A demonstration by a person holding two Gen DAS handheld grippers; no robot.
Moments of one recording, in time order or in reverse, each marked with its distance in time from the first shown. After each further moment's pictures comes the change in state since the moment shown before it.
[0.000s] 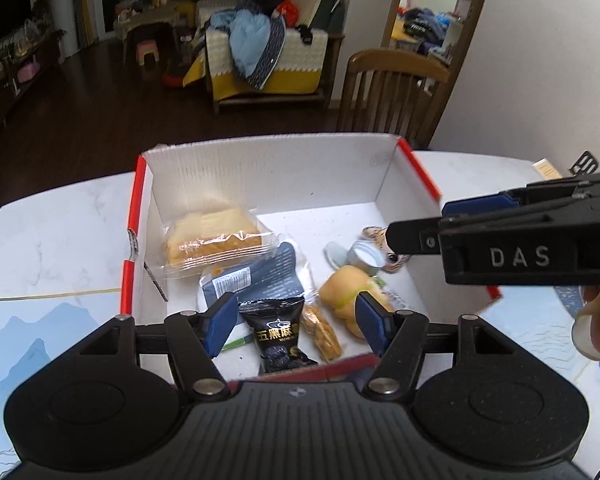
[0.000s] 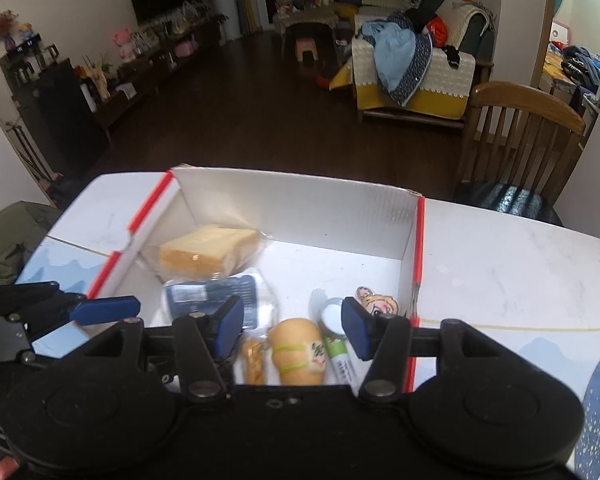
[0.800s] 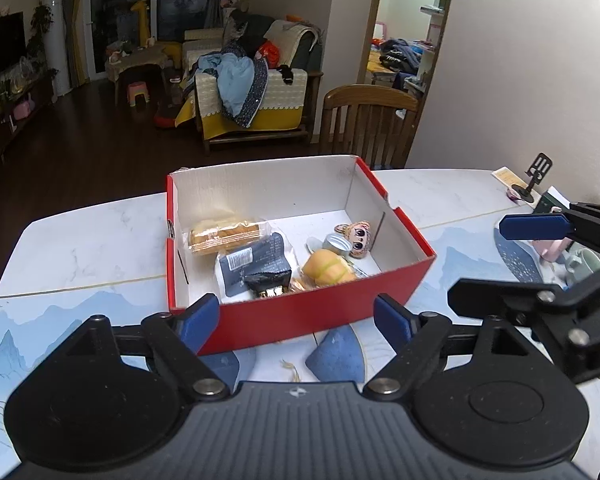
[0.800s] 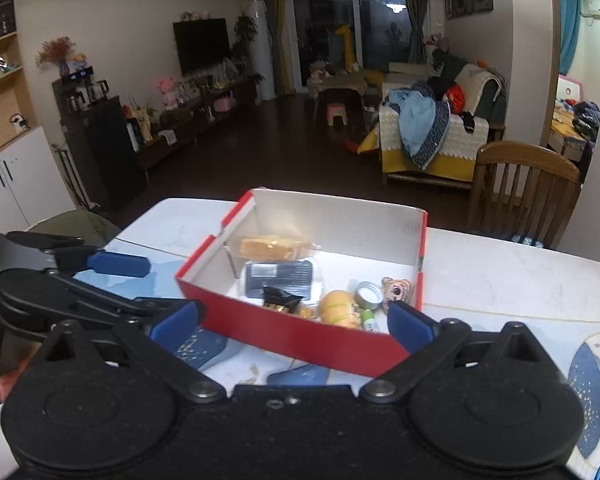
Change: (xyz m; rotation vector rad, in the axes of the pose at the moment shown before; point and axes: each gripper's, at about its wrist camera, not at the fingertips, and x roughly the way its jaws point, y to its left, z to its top) left arm -0.096 0.000 -0.052 0.054 -0.114 -0.032; right arm -0.115 0.031 -0.086 -0.072 -0.212 0.068
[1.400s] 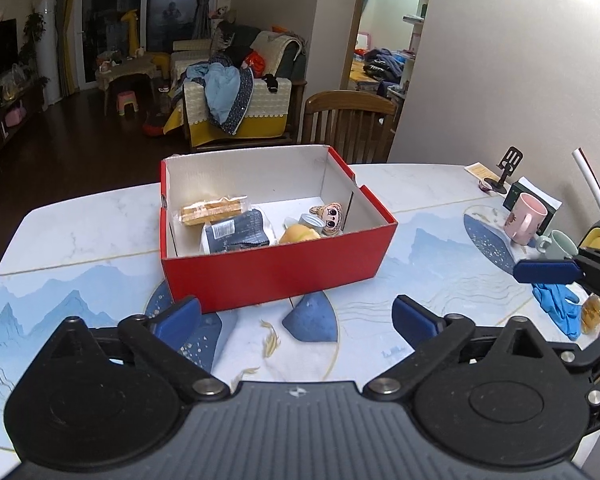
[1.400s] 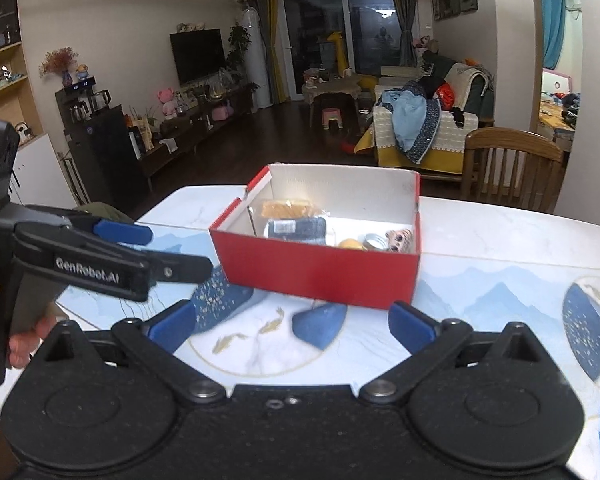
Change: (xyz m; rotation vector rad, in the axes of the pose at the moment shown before) left arm -0.040 -0.013 -0.049 0.005 -0.037 -0.042; right arm -0.059 0.025 -0.076 0.041 -0.026 -0.025
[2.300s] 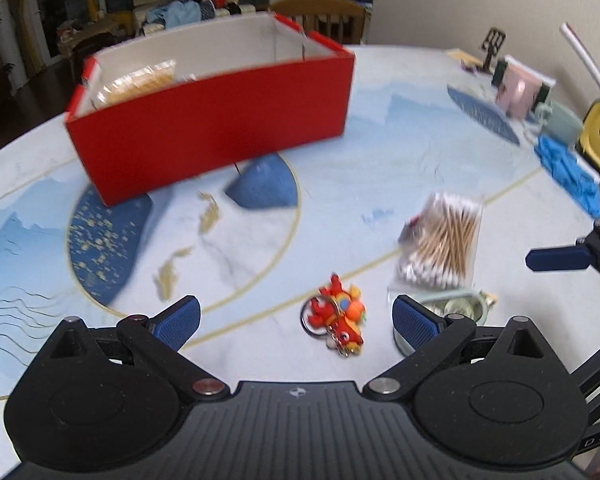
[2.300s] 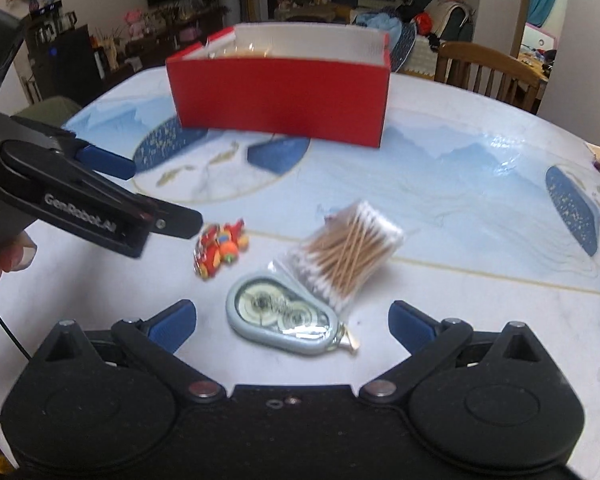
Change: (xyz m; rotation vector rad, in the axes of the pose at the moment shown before) left arm 0.077 -0.050 -0.103 0.141 0.223 -0.009; right arm 0.036 -0.011 -0.129 -0.030 0.238 -0.119
